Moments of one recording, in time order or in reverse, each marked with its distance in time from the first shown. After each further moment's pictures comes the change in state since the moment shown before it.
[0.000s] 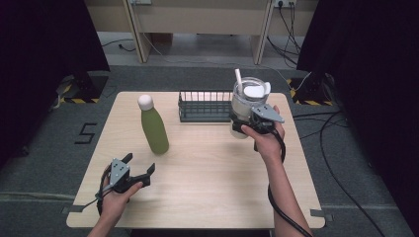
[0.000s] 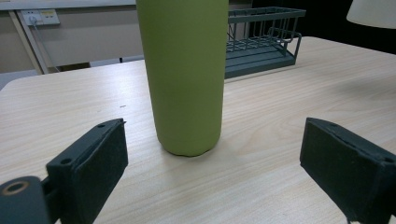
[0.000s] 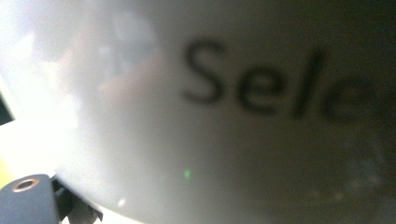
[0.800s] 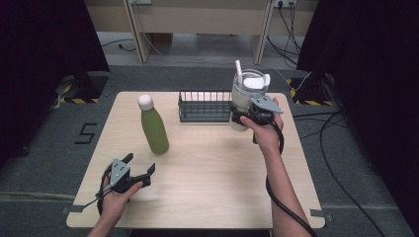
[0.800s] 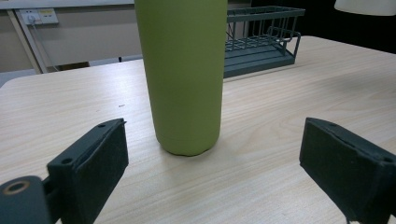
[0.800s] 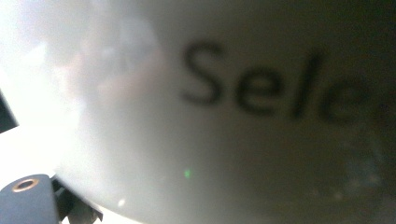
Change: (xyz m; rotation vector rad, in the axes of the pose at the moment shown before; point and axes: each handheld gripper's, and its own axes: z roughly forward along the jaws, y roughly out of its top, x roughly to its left) left arm -0.001 0.000 0.001 0.001 -0.004 0.000; right arm -0.006 0.016 0.017 -0.005 -0.019 0.008
